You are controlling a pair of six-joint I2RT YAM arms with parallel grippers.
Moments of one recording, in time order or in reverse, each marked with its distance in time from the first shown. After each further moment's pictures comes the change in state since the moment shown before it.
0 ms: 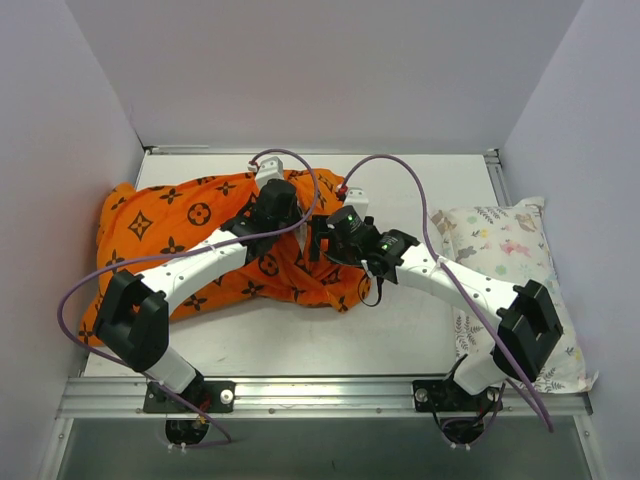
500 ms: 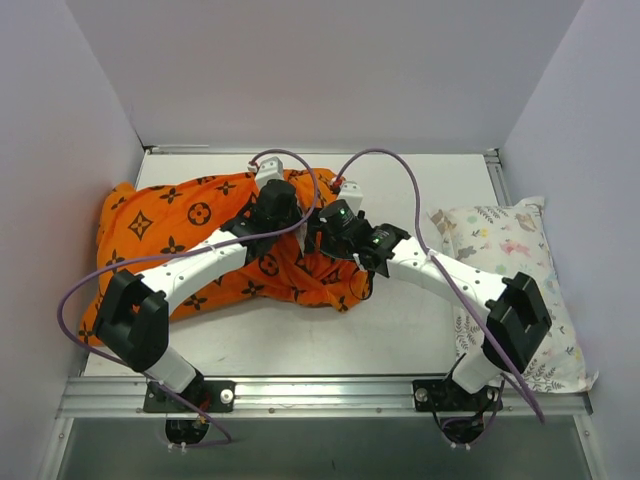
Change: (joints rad) left arm 0.000 -0.002 -0.010 0.012 0.002 0.001; right arm 0.011 0.046 0.074 0.024 0.025 0.008
